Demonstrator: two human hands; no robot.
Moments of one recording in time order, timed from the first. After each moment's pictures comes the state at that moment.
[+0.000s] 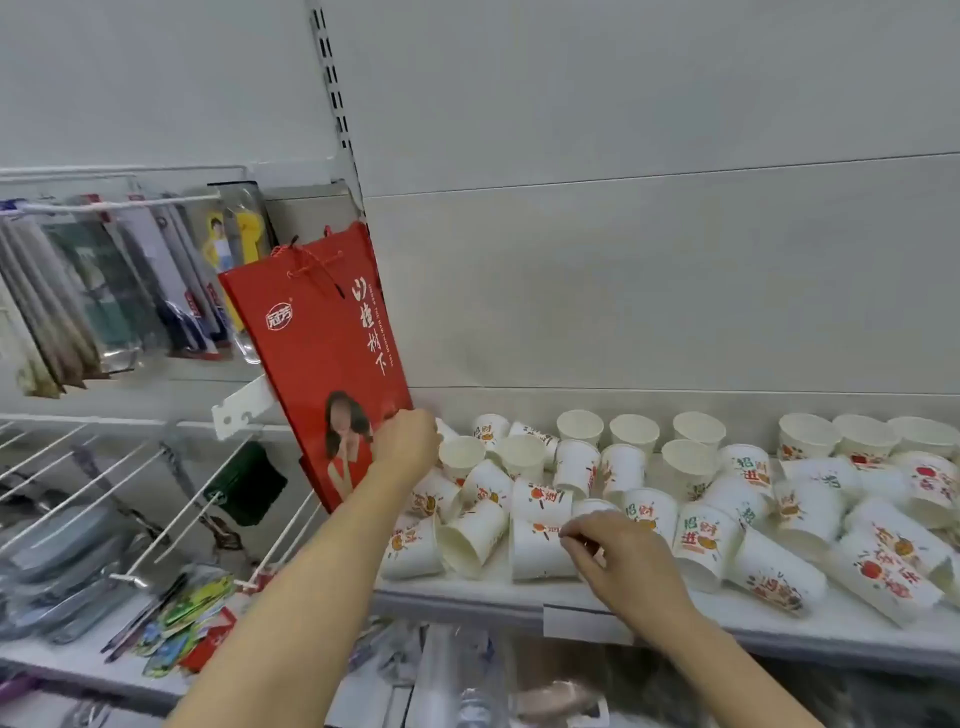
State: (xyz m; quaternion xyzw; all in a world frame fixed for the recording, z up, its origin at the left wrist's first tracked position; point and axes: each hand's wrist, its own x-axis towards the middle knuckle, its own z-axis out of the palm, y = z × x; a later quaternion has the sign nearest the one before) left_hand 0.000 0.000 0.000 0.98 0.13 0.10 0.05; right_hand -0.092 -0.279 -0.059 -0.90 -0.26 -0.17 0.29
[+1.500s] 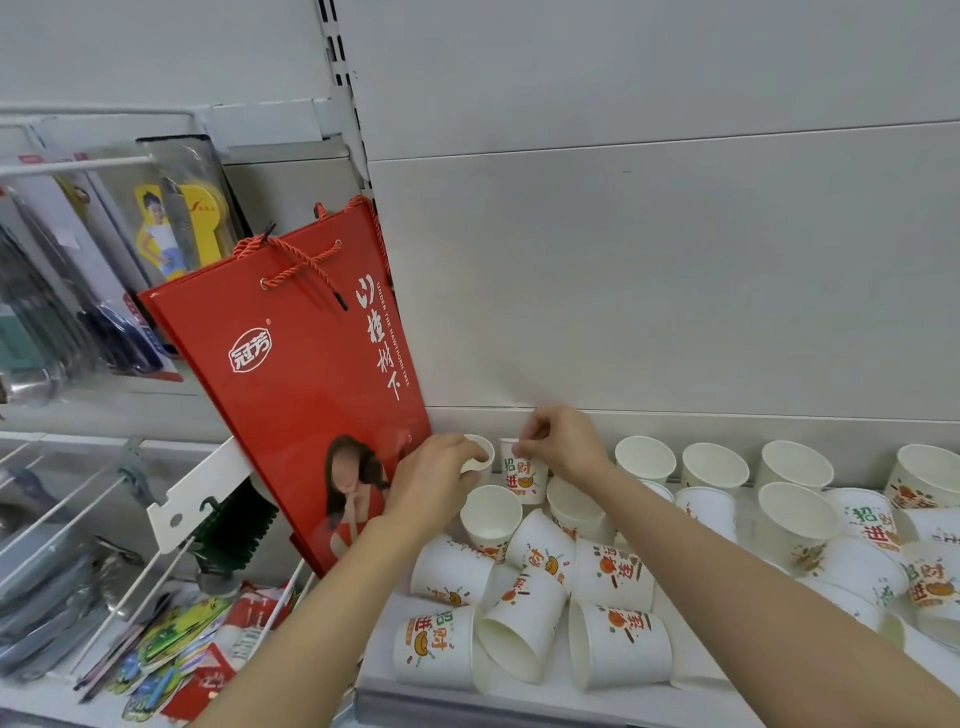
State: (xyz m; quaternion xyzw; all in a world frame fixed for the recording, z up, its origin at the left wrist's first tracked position) left_hand 0.042 0.042 -0.036 0.97 -0.08 0.15 0.15; right_hand 0.123 -0.139 -0.031 -0.91 -0.13 0.01 0.39
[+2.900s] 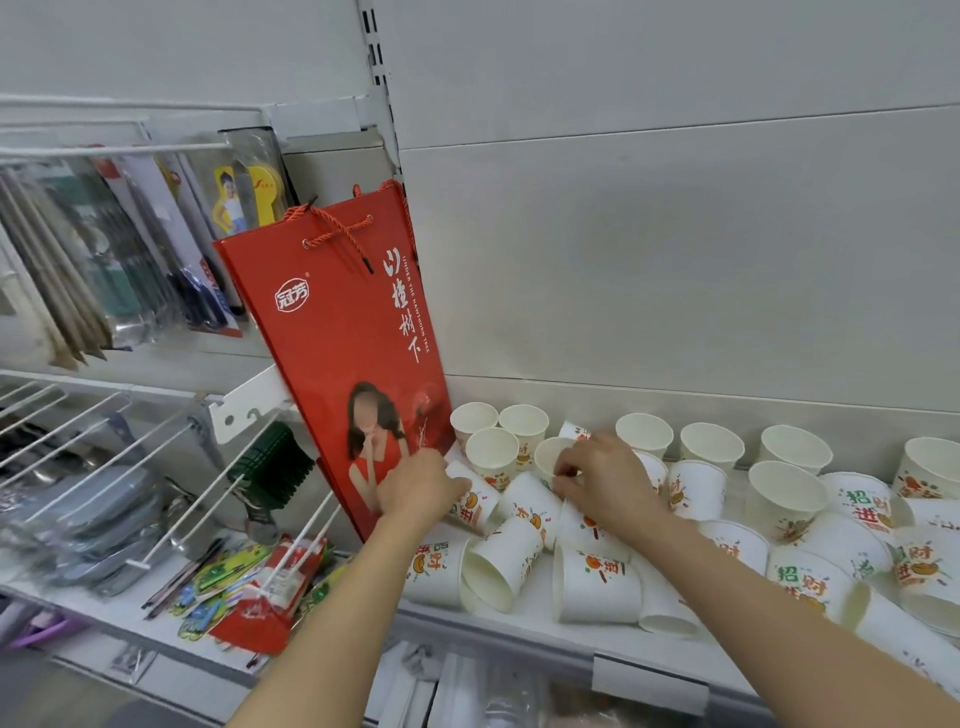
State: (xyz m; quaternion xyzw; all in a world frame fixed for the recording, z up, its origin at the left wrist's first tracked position) left_hand -0.019 0.021 -0.041 0.96 0.24 0.00 0.16; right_hand 0.050 -0.199 -0.063 -0.91 -0.31 -0.16 0.23
